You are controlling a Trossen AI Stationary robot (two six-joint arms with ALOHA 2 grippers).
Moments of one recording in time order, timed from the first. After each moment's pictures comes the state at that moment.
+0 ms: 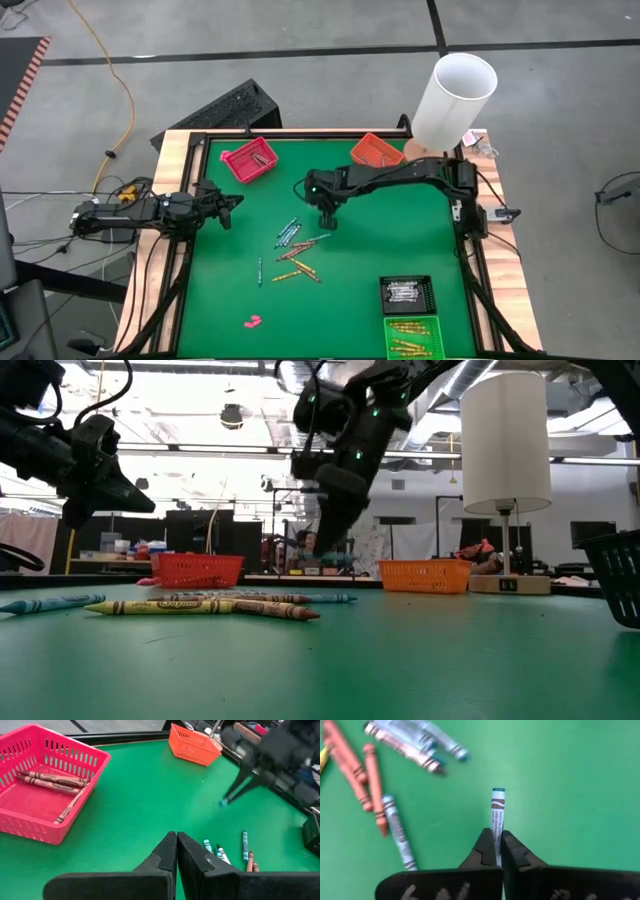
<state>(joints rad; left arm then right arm) 0.00 0.05 0.12 -0.37 -0.47 -0.59 -0.14 1.94 1.51 -0.61 -0.01 -0.06</state>
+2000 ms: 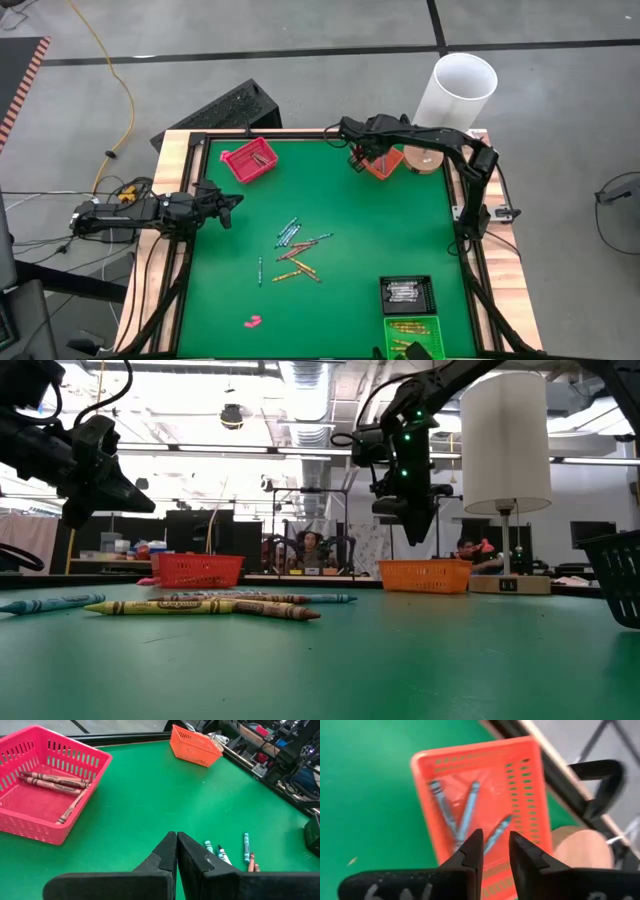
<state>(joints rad) 0.00 0.05 0.12 -0.37 -0.48 -0.59 -0.52 1.84 1.51 -1.07 0.40 0.33</state>
